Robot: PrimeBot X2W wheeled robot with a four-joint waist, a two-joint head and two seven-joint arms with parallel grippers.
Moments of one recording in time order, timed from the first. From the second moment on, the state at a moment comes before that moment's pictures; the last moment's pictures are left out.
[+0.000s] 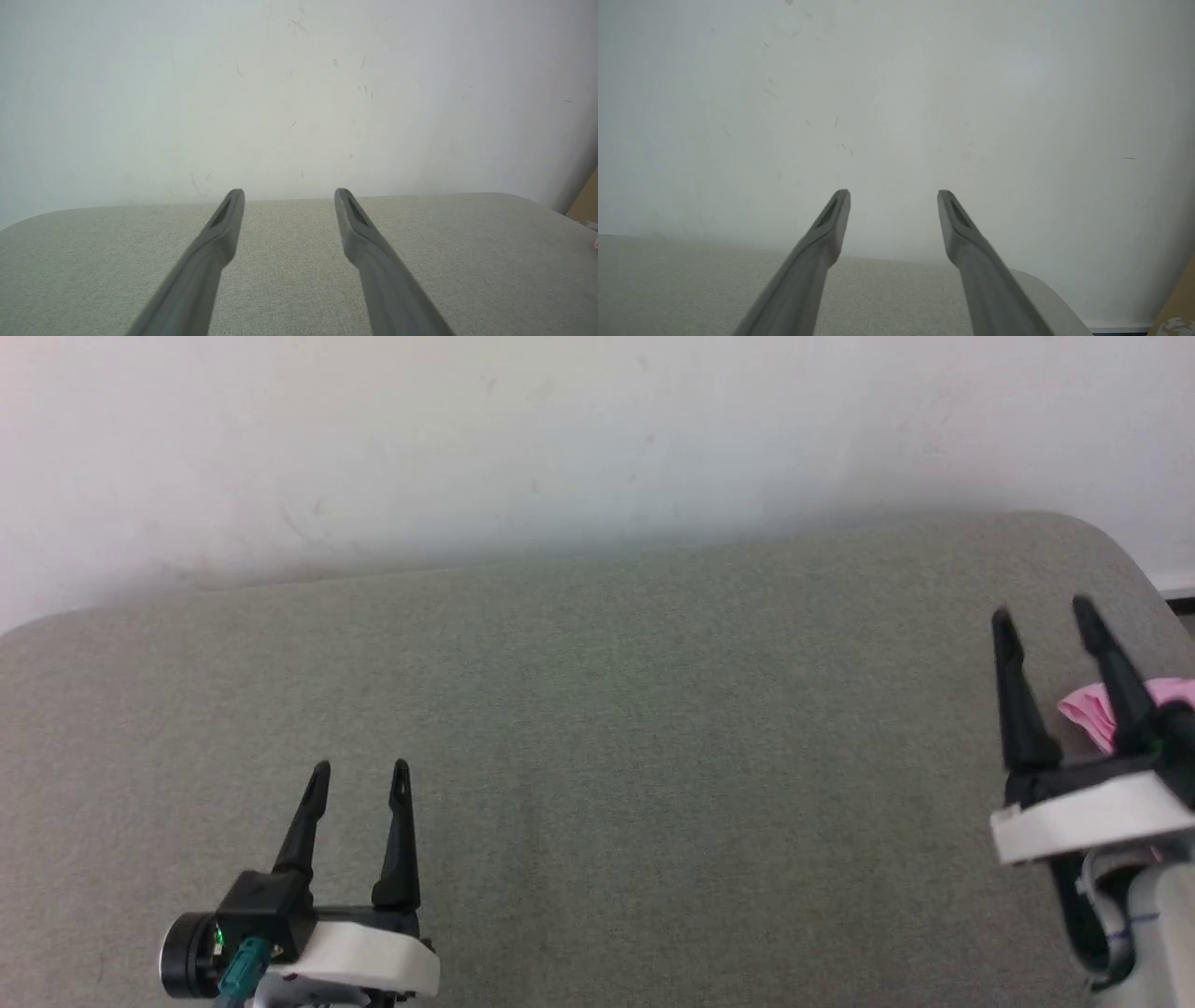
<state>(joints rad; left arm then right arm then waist) 0.03 0.06 -0.04 0.03 -0.12 -0.01 -0.26 -0.22 -0.23 -0.01 0.10 0.20 0.13 -0.22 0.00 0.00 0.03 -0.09</state>
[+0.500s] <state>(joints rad) 0.08 0.06 -0.04 0.07 -0.11 0.04 -0.26 0.03 -0.06 -0.01 0.06 0.17 0.13 -0.25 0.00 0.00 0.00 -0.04</state>
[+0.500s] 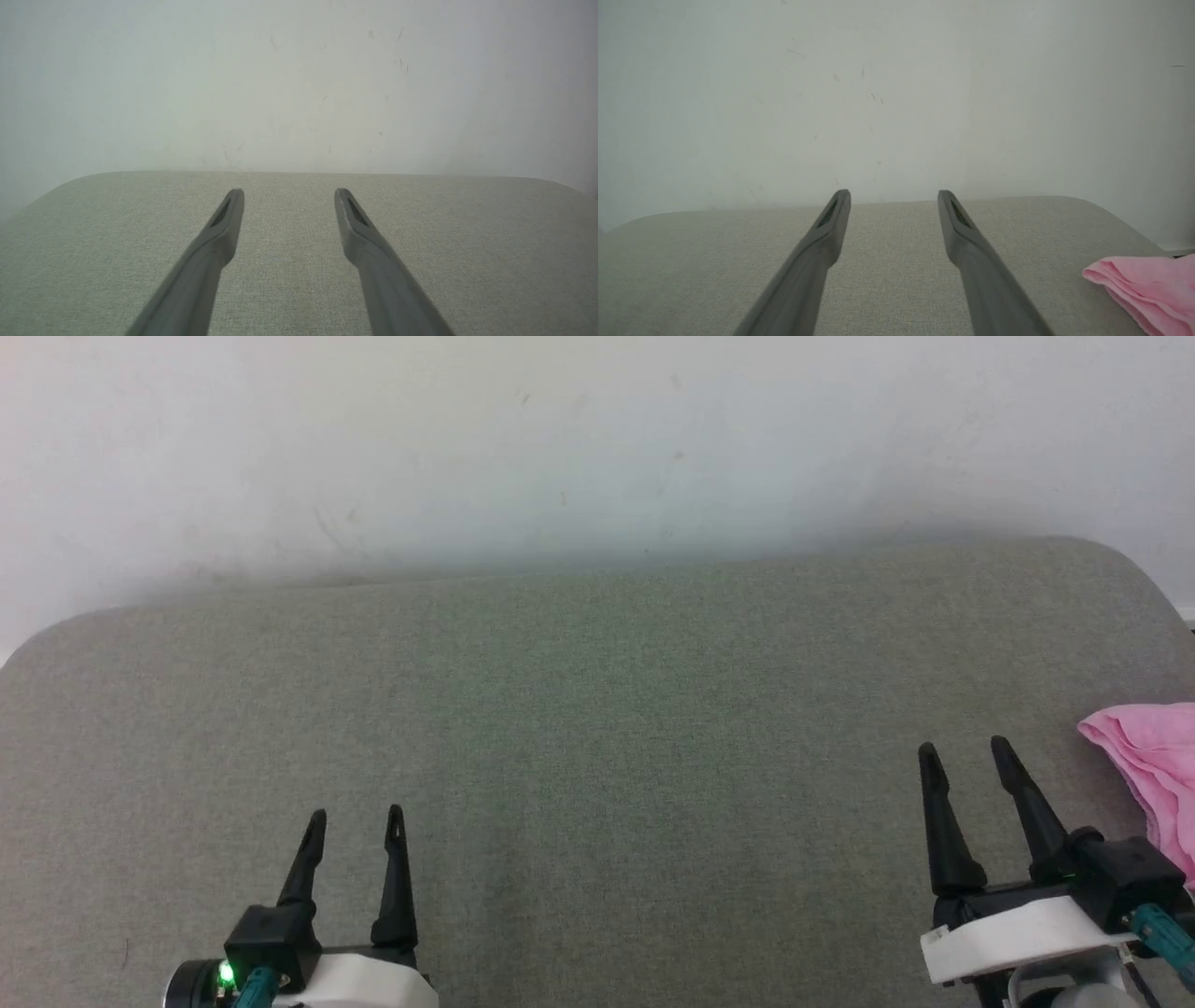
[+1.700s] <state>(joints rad) 0.08 0.06 -0.04 0.07 -0.12 0.04 -0.24 0.03 -0.06 0.00 0.06 0.16 0.13 -0.24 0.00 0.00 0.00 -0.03</state>
